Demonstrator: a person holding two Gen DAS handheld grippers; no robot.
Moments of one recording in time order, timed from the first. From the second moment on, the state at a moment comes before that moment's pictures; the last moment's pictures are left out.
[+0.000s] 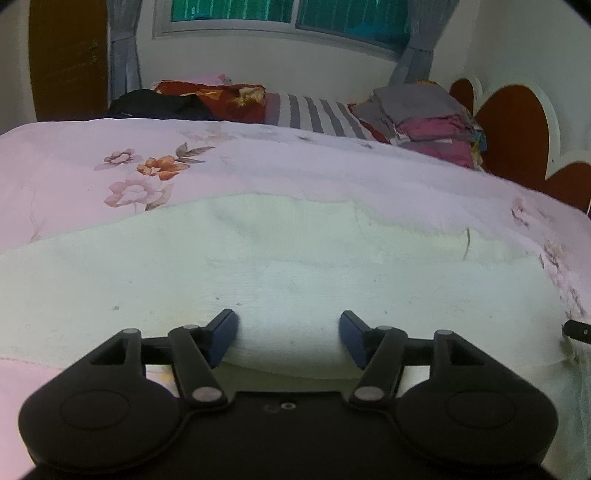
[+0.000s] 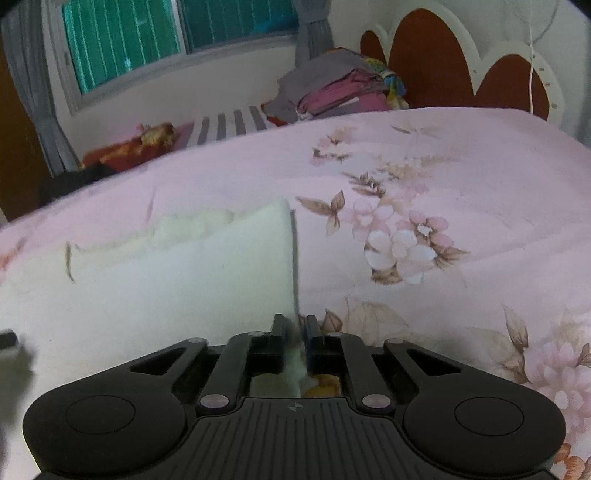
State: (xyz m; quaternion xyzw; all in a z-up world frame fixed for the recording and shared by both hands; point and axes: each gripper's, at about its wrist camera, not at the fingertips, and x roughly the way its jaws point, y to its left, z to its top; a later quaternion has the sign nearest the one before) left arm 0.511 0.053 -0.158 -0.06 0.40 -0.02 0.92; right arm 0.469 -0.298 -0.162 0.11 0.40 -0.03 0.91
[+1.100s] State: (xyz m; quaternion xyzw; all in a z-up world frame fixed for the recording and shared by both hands) left arm 0.492 0.069 -0.137 -0.05 0.41 0.00 0.91; right arm 0.500 -0.241 -0.146 0.06 0.38 0.01 0.92
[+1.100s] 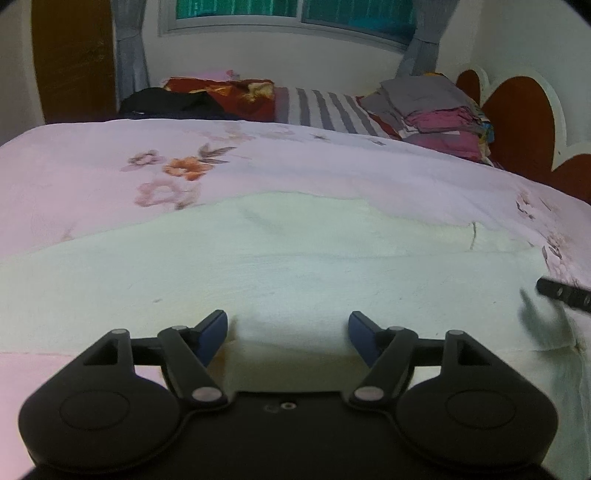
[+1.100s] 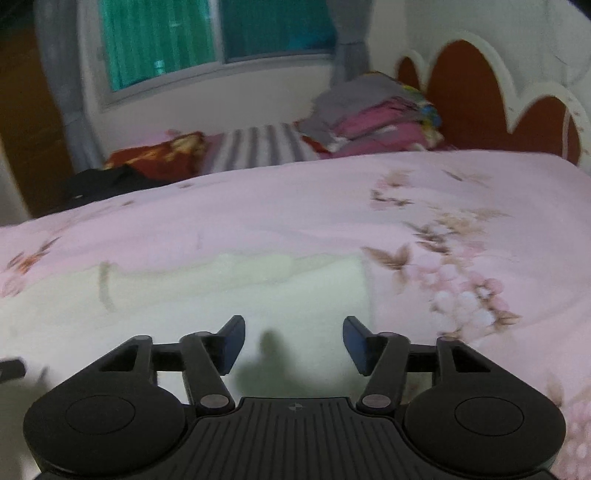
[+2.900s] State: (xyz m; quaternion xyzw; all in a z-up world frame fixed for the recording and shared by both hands) left arm 0.424 0.291 -0.089 -0.25 0.25 0.11 0.93; right arm 0.500 -0.021 -0.167 0.04 0.42 0.15 0.89
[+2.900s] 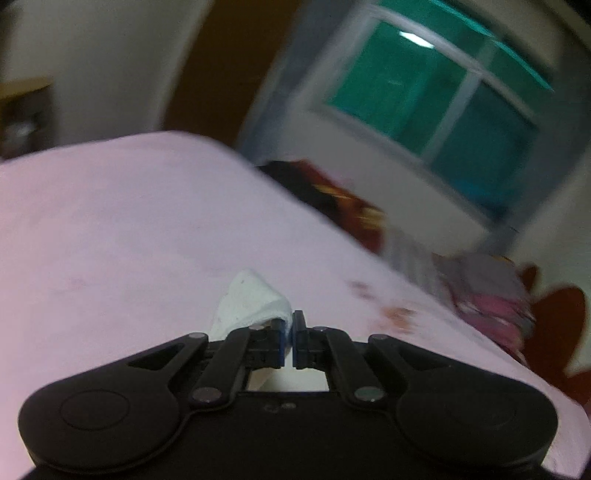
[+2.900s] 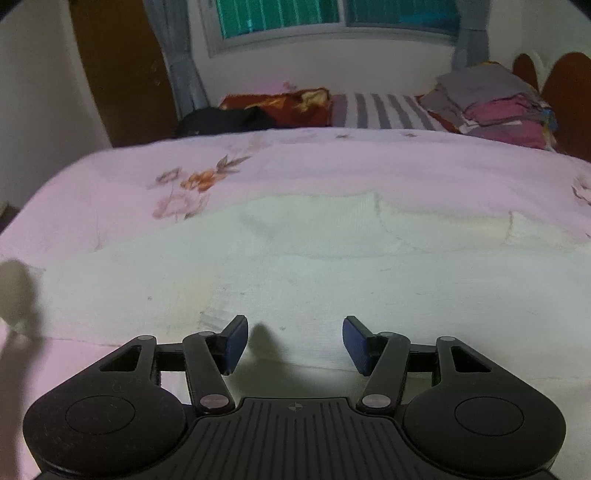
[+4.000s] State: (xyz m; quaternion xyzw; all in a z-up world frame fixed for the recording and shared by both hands) left arm 0.435 0.061 -0.142 -0.02 0.38 -0.06 0.92; right arm 0.448 -0.150 -0.133 0.08 0.40 0.14 0.90
